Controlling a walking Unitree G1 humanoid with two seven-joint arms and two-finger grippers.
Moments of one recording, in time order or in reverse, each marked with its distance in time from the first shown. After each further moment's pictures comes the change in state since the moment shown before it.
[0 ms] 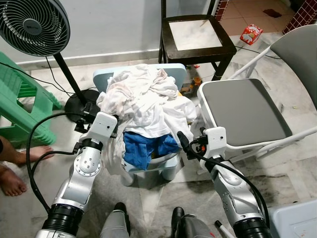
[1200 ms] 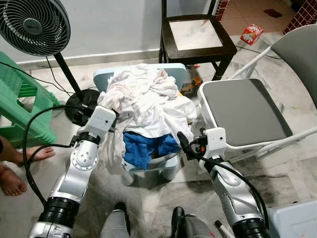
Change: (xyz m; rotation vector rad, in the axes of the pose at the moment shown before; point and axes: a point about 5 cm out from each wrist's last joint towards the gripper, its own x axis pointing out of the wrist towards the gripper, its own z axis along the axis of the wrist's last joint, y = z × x) left arm 0.012 0.030 0.005 0.063 -0.033 0.067; right arm 0.000 0.000 -0.001 0.004 0.001 -0.015
